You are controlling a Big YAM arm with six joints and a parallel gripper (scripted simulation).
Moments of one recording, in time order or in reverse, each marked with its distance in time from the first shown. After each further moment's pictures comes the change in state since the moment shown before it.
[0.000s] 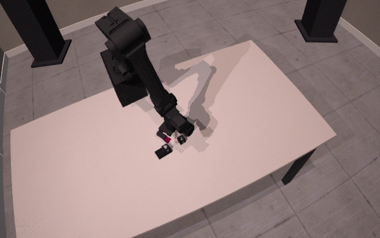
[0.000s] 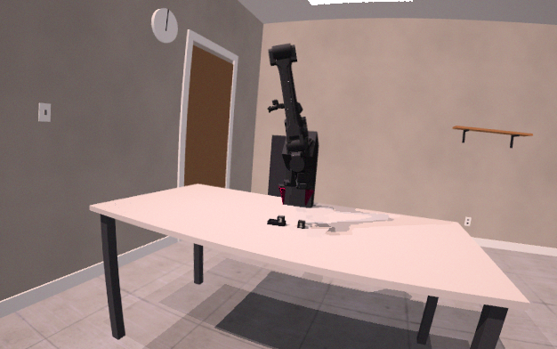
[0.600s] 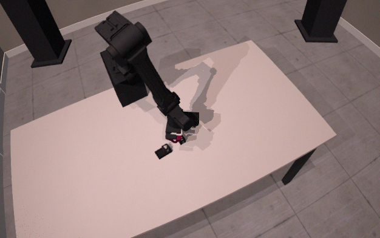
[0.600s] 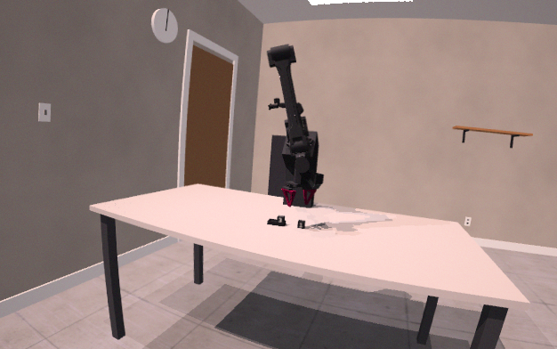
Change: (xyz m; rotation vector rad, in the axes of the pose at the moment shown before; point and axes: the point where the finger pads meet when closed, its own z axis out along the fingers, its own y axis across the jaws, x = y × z) arm -0.006 0.014 0.002 0.003 -0.002 -0.523
